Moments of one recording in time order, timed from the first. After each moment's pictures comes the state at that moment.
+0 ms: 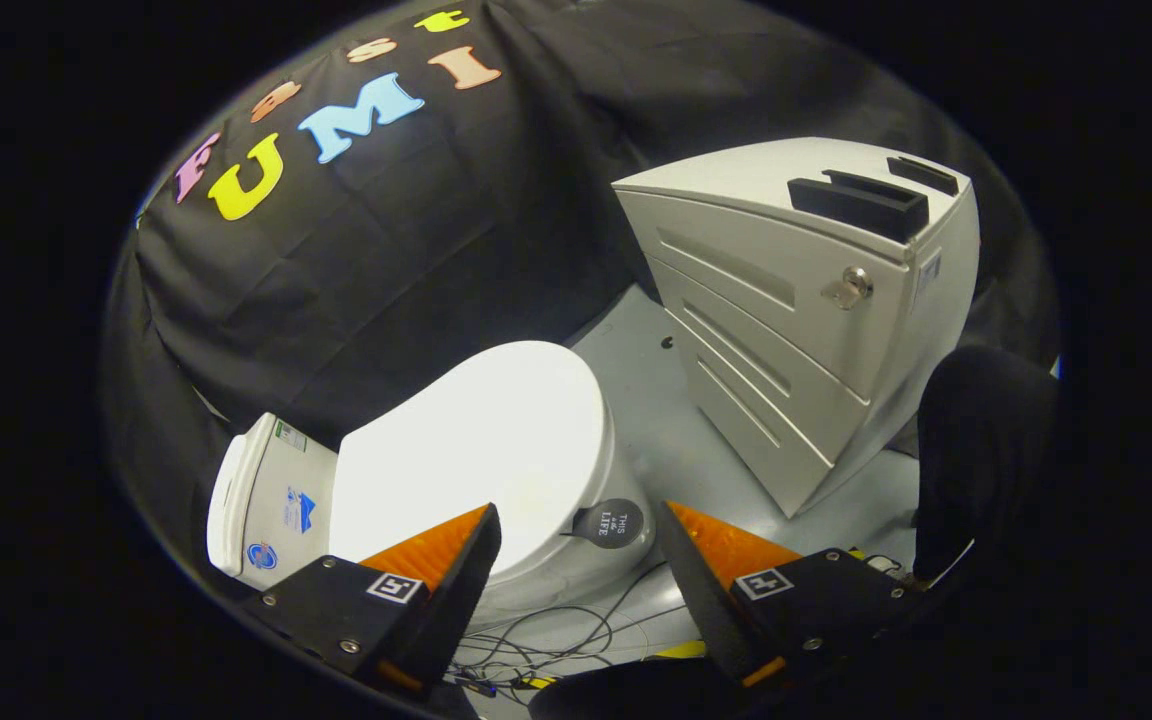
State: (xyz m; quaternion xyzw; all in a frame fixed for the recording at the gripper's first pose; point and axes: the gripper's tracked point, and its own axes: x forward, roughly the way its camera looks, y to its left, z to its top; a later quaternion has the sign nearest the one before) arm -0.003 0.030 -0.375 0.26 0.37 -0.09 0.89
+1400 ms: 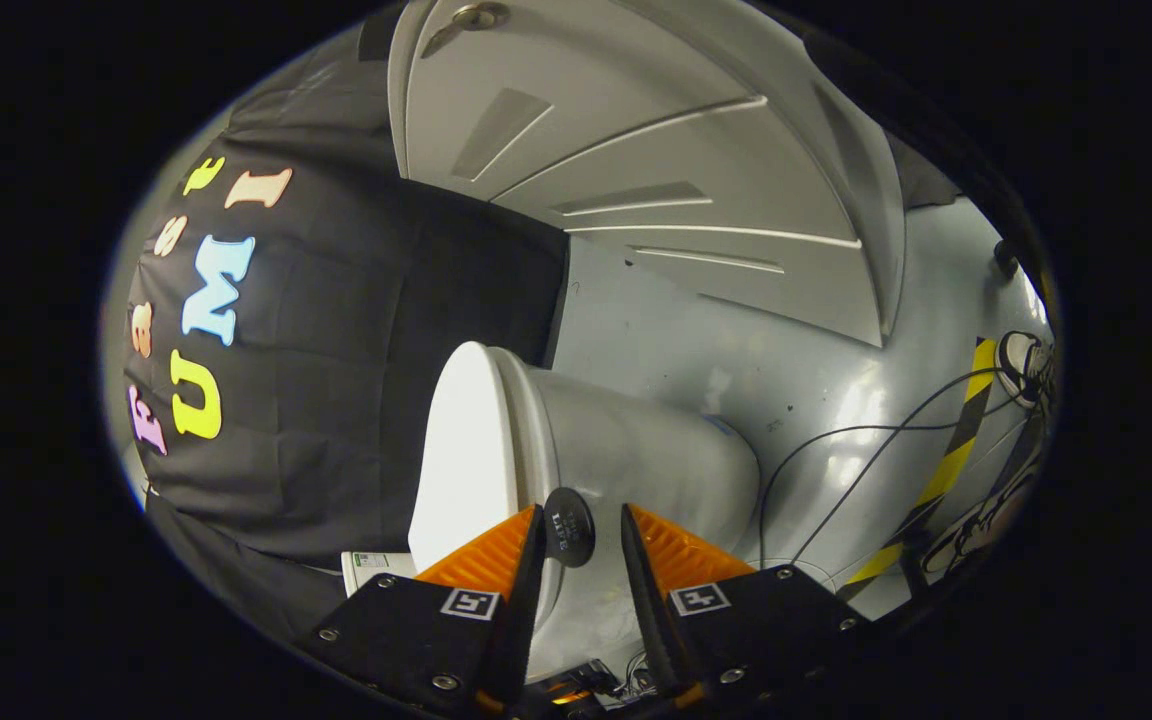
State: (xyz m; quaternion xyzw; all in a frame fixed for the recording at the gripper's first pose) arm 0.023 0.035 -0.468 0.57 0.32 -0.11 0.74
